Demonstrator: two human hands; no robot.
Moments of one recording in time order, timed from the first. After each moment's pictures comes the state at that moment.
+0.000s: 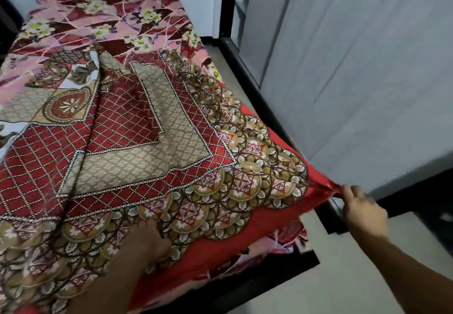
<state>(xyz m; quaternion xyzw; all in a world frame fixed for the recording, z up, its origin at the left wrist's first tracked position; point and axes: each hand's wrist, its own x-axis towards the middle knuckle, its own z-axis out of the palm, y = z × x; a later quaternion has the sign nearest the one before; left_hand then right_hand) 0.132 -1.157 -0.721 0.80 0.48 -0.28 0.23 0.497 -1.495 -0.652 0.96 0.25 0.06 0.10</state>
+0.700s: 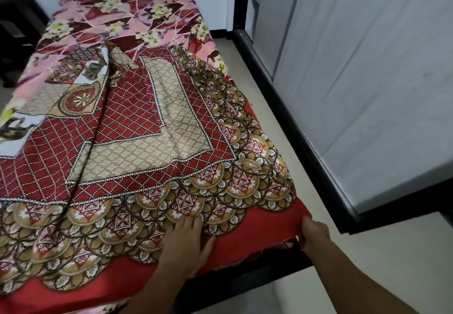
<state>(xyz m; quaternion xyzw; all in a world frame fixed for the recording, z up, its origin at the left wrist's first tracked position) 0.175 -1.273 -0.719 0.93 0.34 -0.12 0.09 0.439 -1.449 -0.733 0.82 -0.23 -0.31 -0.43</state>
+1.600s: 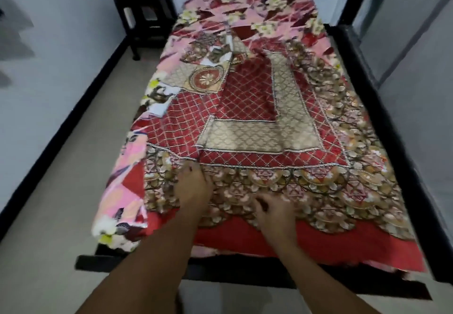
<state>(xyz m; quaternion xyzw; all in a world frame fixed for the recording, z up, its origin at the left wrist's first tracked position) 0.006 -1.120 -0.672 0.73 0.66 0.08 0.14 0.162 -1.271 -0.667 0.79 0.47 -0.19 -0.35</state>
